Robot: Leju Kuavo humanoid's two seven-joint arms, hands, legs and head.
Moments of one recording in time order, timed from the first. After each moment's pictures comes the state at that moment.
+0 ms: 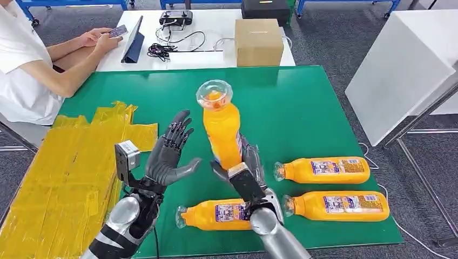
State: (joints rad) left arm -0.26 -0.07 -0.47 -1.42 0.21 0.02 -0.29; right arm -0.22 0.17 0.47 -1.21 0.22 -0.36 -0.42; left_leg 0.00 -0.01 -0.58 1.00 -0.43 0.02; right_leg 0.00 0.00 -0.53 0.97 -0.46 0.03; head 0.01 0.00
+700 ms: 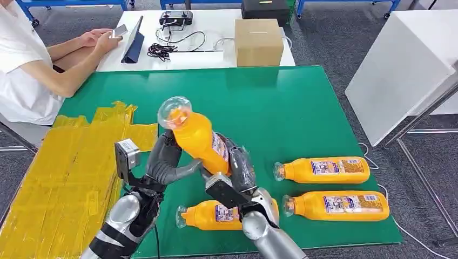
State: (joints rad) left arm -0.27 -0.08 -0.48 -1.42 0.21 0.01 -0.30; right arm -0.26 0.17 0.55 -1.16 0.47 -0.35 -0.35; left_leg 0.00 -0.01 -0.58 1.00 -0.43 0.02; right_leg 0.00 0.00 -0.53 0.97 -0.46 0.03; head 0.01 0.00
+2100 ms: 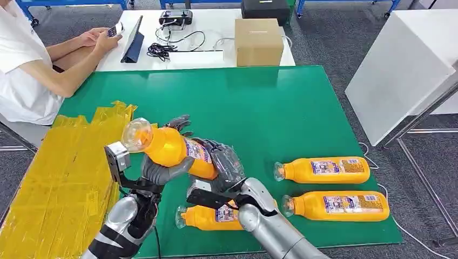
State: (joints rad) left arm -0.24 -0.09 -0.44 -1.41 0.27 0.02 -0.32; right arm -0.38 0.14 0.69 -1.03 0.59 -0.29 -0.35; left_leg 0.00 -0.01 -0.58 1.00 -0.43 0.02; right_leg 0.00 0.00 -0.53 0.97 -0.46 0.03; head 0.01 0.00
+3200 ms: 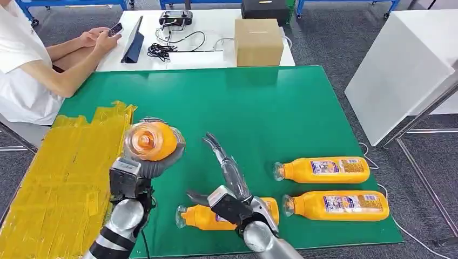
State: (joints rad) left arm -0.24 -0.09 -0.41 -1.47 -0.28 0.58 -0.46; right arm -0.16 0.12 0.62 -1.35 0.24 -0.24 -0.40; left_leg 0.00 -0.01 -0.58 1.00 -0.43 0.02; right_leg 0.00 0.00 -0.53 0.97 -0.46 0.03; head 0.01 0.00
